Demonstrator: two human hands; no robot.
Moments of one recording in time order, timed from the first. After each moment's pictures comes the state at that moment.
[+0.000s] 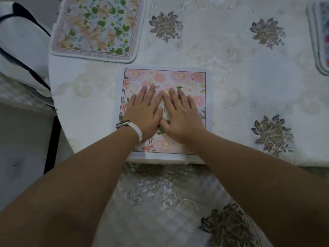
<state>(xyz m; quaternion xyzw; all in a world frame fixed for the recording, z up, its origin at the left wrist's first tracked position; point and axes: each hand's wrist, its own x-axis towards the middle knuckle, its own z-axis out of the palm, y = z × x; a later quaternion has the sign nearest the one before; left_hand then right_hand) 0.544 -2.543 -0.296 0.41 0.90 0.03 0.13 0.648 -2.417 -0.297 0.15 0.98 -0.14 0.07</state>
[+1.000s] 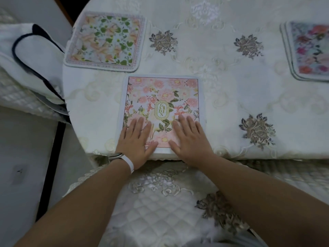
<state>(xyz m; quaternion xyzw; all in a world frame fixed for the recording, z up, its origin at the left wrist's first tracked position) 0.612 -2.629 -0.294 0.39 0.91 0.00 0.15 0.739 -2.436 -0.289 0.14 0.98 -0.10 0.13</state>
